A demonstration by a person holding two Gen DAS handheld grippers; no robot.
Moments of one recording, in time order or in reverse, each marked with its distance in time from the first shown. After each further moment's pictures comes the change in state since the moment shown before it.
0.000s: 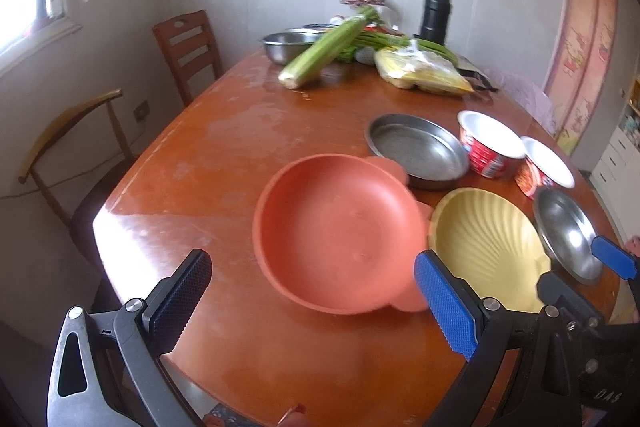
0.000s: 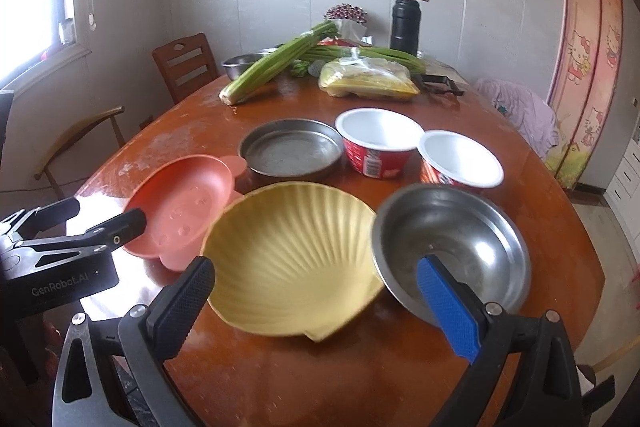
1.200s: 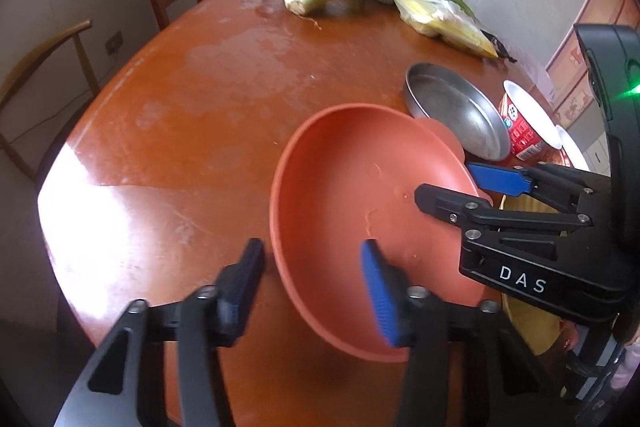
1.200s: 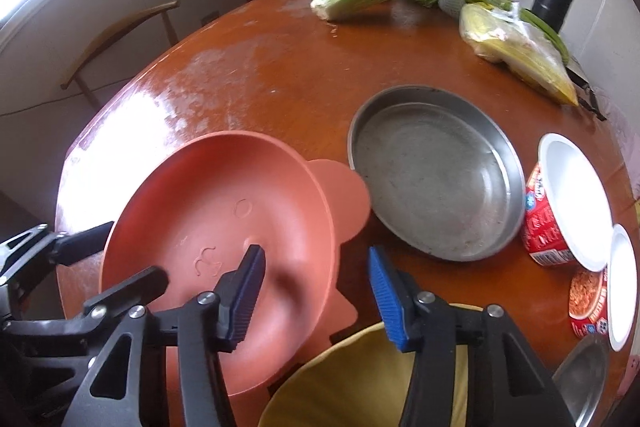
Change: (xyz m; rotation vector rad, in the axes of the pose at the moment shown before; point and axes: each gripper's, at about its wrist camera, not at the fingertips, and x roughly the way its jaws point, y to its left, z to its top) left arm 0.083 0.033 0.012 -0.054 0.264 -0.116; right arm 0.154 0.086 0.068 -0.269 0.369 0.214
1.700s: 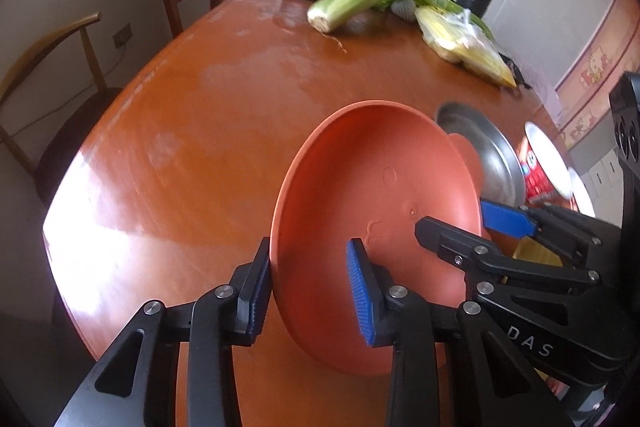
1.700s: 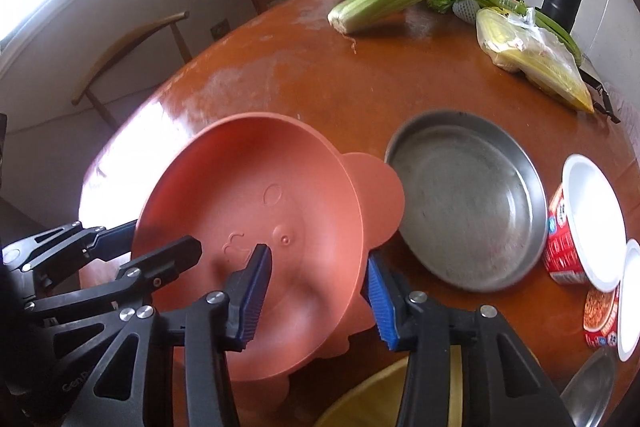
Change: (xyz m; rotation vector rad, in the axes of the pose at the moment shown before) left arm 0.002 0.025 0.042 -0.062 -0.009 0.005; right arm 0.001 0.011 0.030 0.040 -0.015 0.057
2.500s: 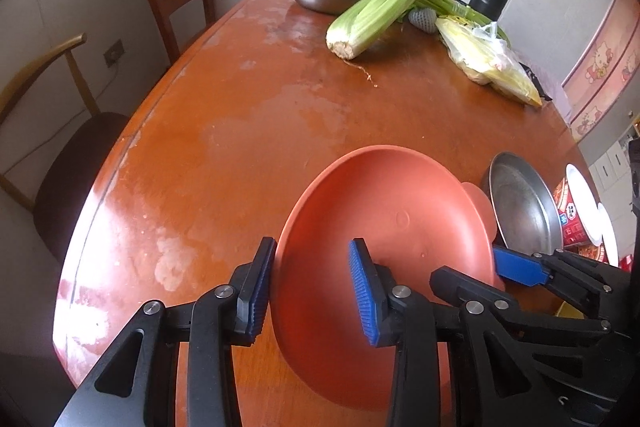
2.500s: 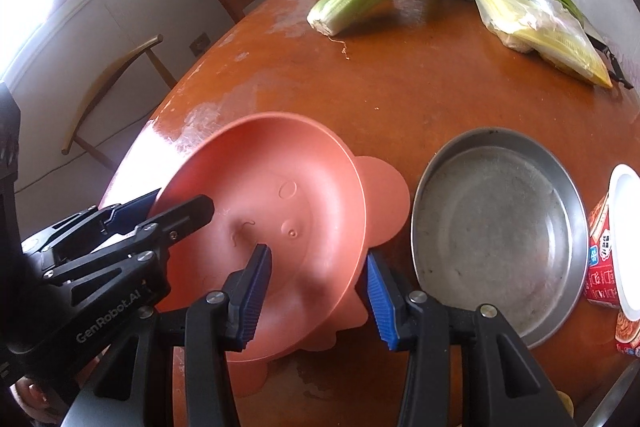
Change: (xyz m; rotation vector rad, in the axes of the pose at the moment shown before) left arm 0.042 0.024 0.064 0.043 0.014 0.009; right arm 0.033 -0.005 0.037 0.157 0.038 0.043
